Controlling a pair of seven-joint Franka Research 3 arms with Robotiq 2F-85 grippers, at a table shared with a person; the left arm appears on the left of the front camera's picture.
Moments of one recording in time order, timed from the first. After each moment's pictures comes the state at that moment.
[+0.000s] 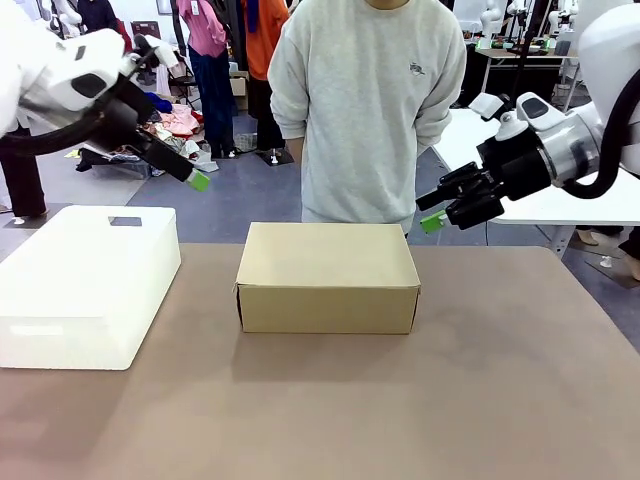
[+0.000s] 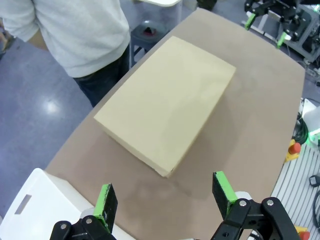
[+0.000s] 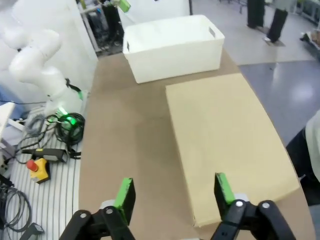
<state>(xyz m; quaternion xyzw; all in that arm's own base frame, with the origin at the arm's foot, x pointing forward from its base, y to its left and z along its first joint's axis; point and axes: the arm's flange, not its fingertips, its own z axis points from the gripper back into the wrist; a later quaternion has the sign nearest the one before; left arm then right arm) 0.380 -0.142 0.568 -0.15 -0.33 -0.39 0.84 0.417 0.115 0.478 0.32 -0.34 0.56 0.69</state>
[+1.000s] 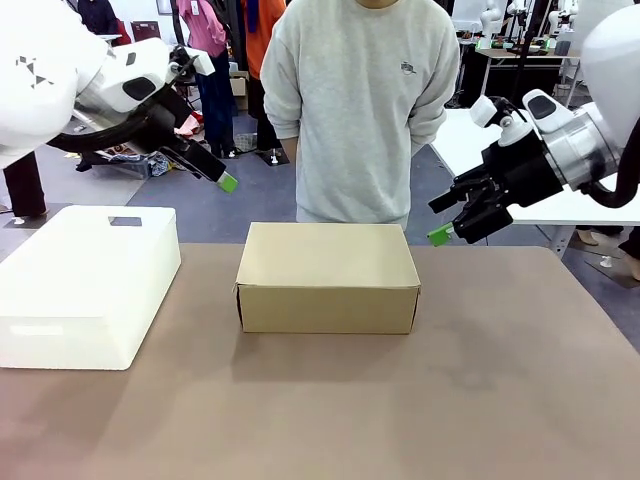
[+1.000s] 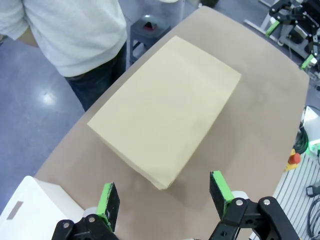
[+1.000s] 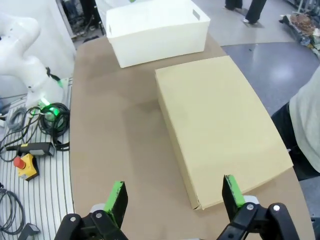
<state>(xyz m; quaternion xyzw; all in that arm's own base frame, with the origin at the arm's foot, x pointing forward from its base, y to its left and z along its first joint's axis) 0.403 -0.171 0.559 -0.15 -0.31 -0.38 0.86 0.381 0.122 0.489 0.26 -0.34 0.55 0.72</state>
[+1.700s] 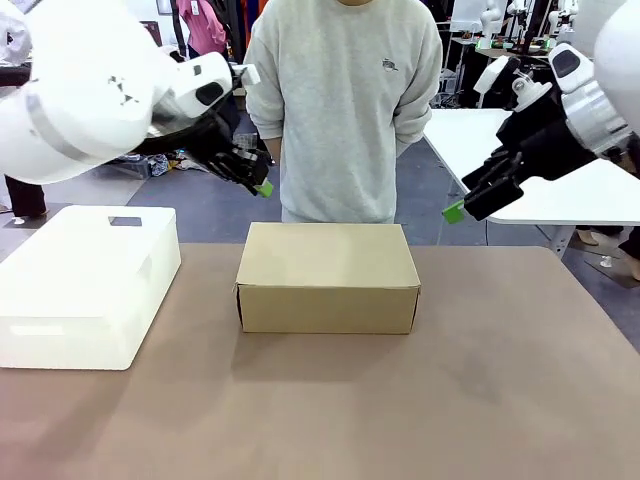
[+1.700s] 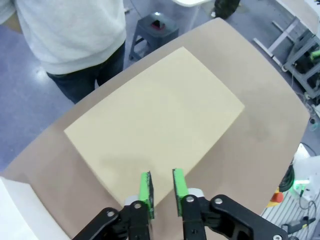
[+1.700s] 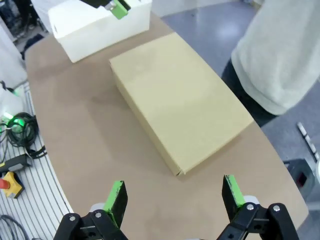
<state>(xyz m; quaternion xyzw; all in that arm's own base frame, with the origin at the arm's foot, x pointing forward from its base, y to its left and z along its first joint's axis) 0.433 -0.239 0.538 -0.18 -0.29 -0.29 0.89 0.333 0.131 0.545 0.13 -0.33 0.46 0.82</state>
